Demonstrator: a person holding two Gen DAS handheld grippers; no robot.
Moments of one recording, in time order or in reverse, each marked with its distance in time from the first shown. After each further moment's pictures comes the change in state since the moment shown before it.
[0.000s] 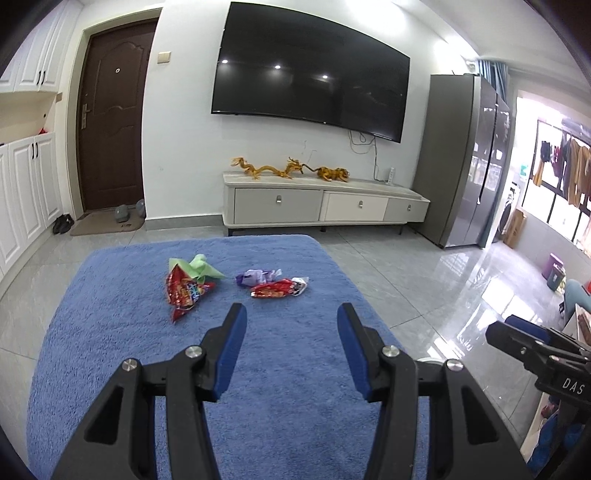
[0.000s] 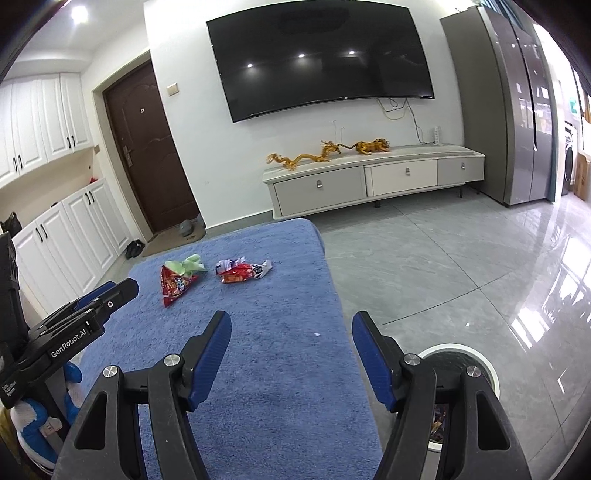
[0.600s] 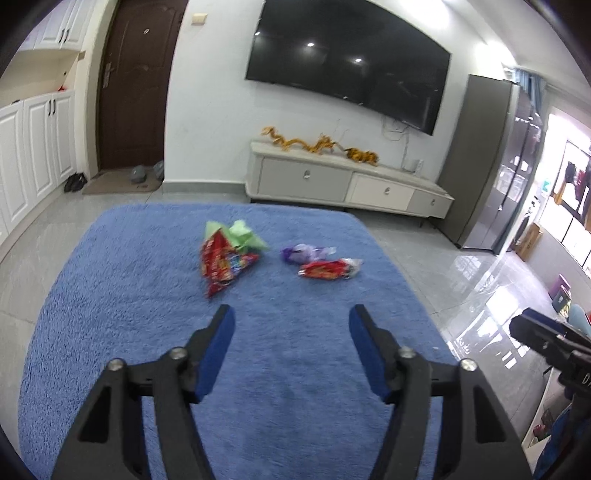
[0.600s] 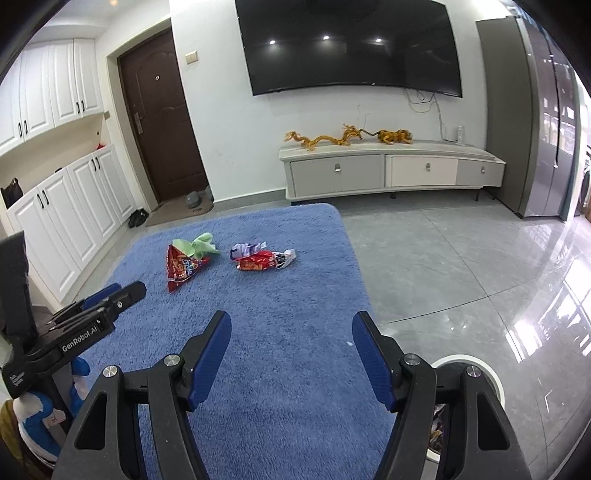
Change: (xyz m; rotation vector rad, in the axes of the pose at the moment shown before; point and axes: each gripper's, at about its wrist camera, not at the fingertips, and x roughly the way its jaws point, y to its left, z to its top) left arm 0.044 0.073 -0.010 -0.122 0.105 0.052; right arm 0.060 0.043 0.014 -0.096 0.095 0.016
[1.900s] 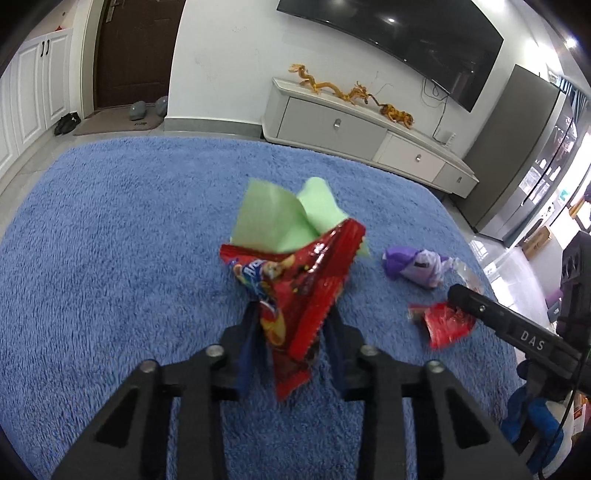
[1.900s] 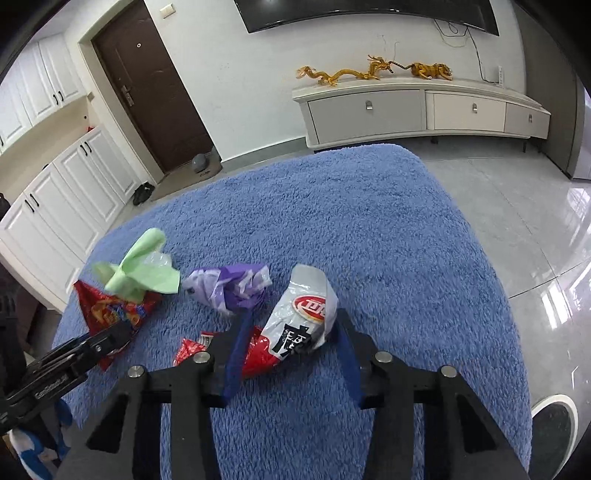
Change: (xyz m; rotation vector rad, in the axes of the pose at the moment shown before) left arm 0.176 0.087 0.036 -0.104 0.224 -0.025; right arm 0.228 -0.004 0.042 0.079 0.199 0.130
